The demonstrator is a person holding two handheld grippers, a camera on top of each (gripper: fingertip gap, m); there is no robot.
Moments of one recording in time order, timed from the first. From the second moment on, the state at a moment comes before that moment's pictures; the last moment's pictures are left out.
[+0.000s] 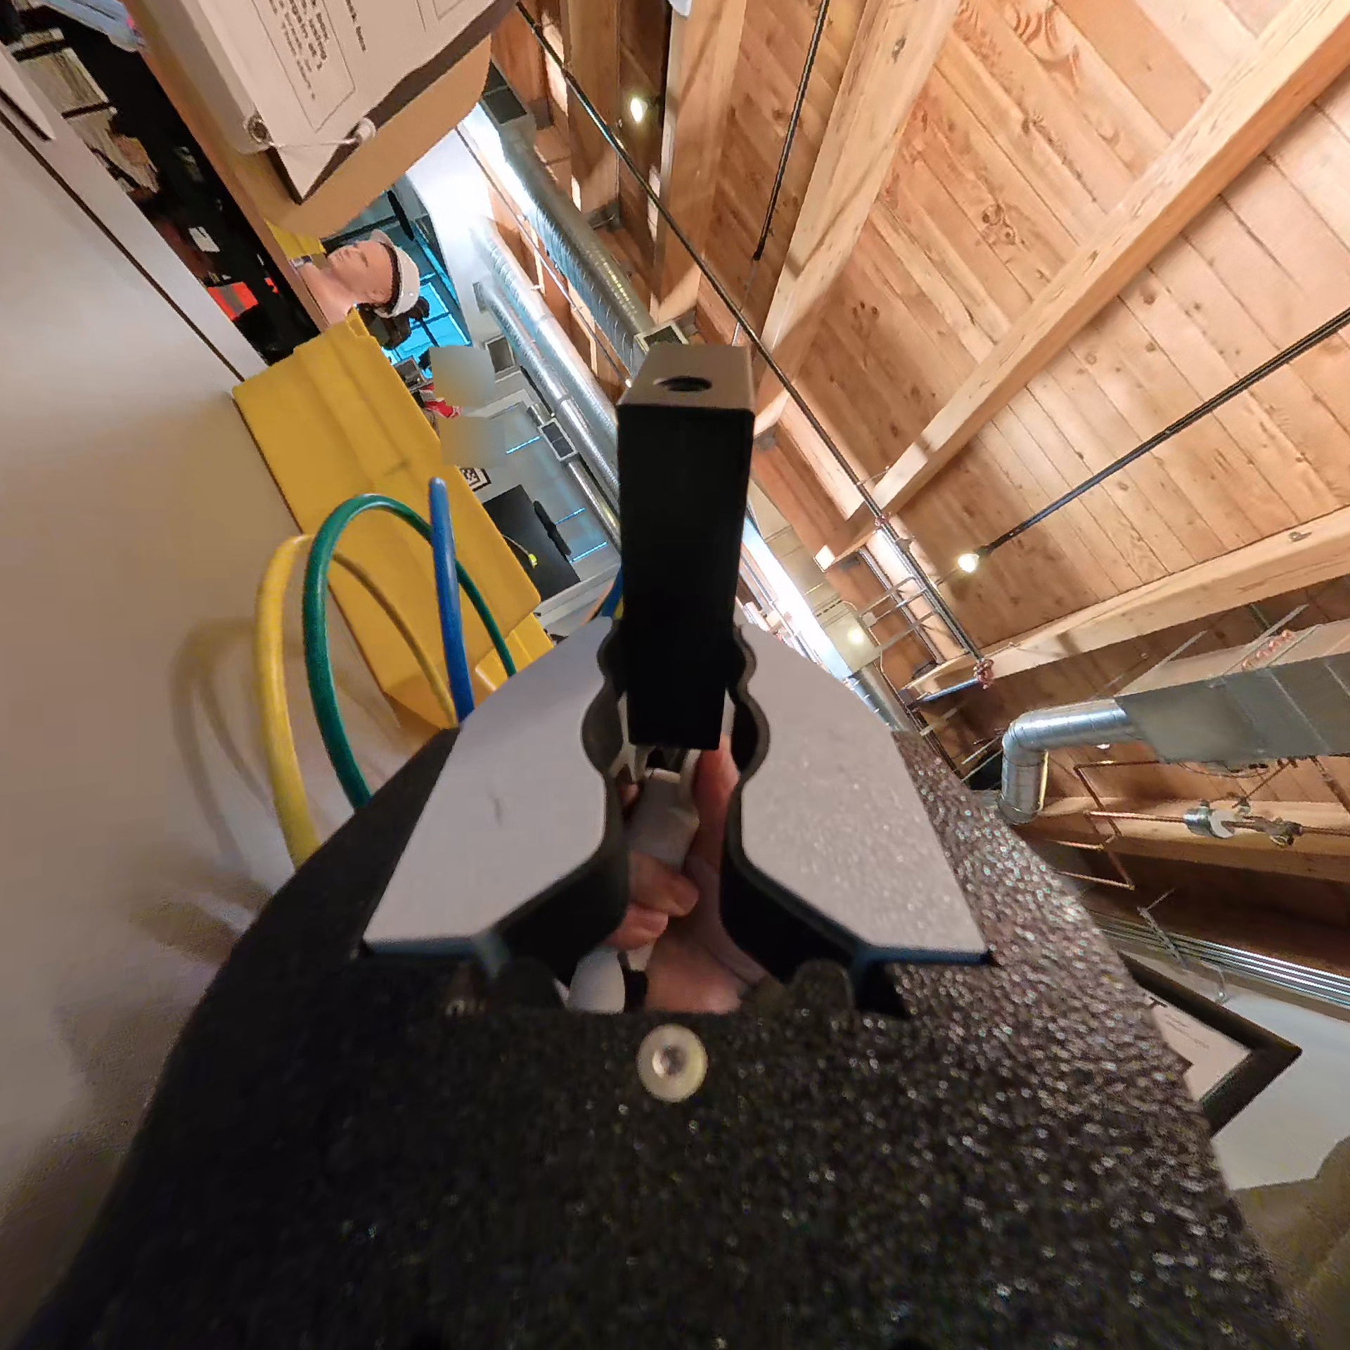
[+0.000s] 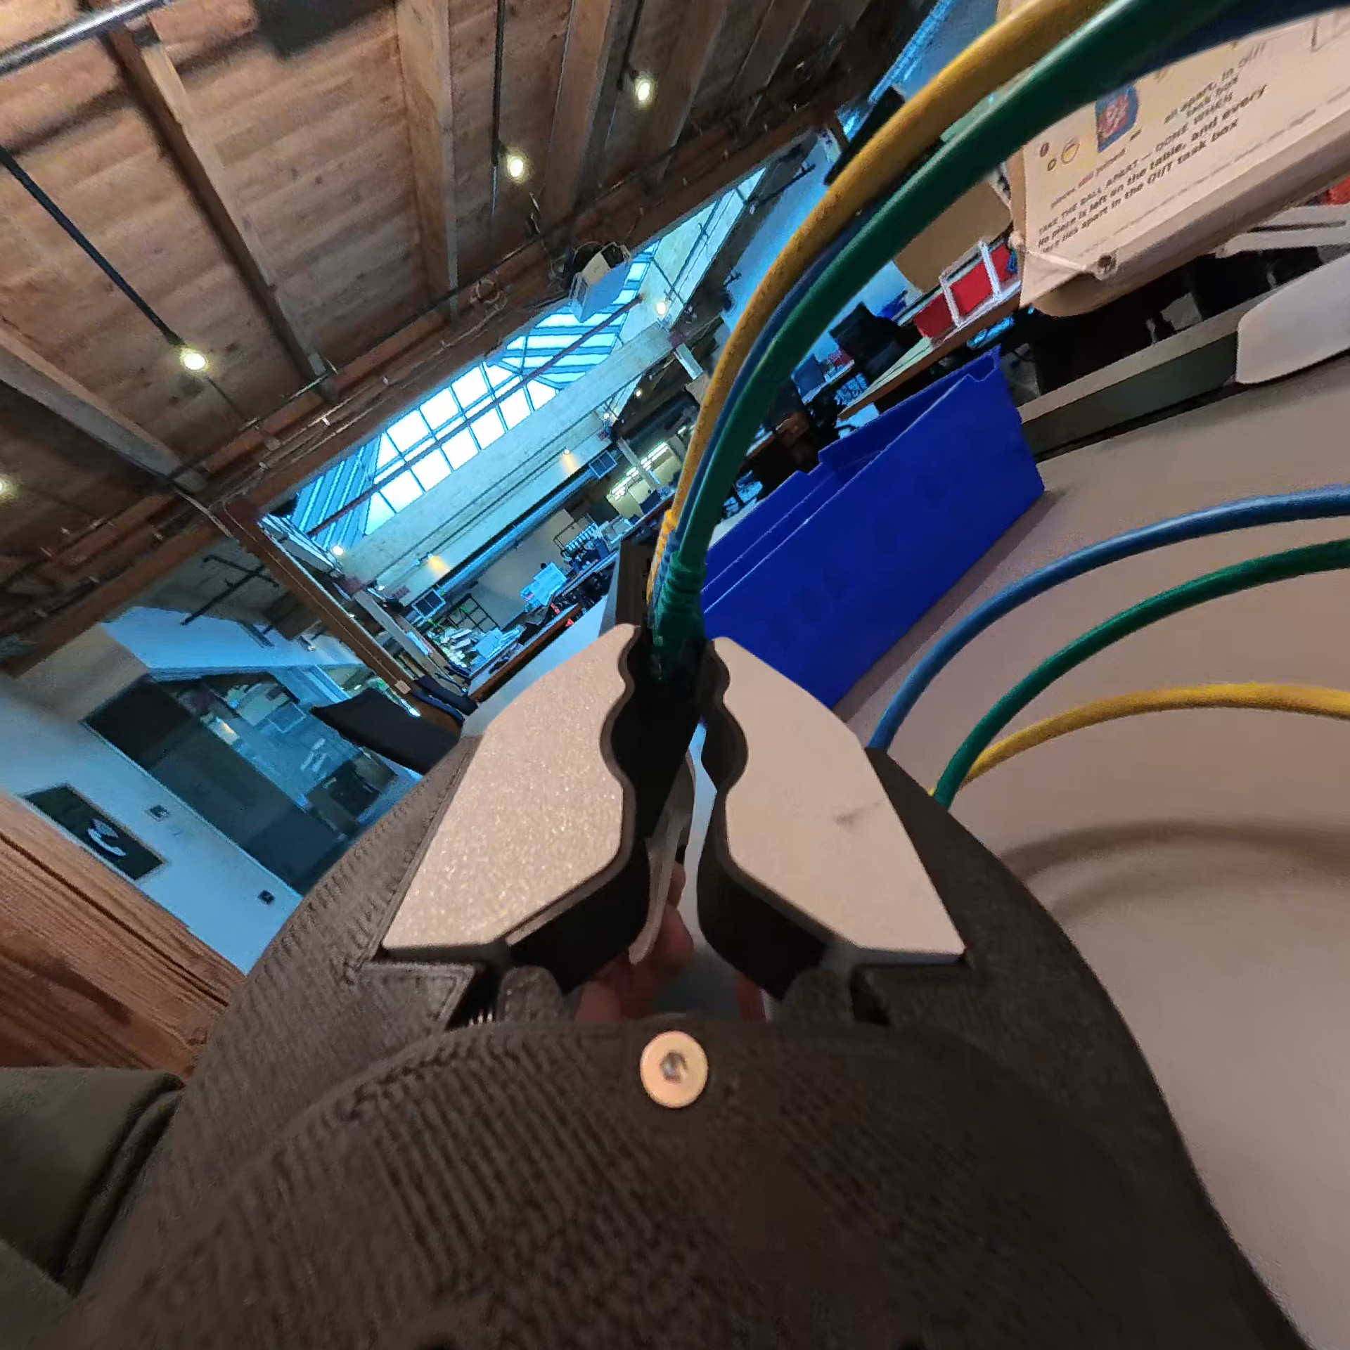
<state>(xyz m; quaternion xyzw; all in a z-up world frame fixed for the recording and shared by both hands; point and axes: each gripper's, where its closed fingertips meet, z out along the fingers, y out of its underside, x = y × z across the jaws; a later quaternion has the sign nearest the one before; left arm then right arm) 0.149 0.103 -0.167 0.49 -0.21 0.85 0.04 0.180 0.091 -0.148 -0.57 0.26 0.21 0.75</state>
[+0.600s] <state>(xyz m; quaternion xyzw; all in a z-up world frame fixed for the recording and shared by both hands) 0.129 0.084 -0.132 0.38 -0.29 0.88 -0.06 0.155 0.071 -0.108 -0.51 0.16 0.22 0.81</state>
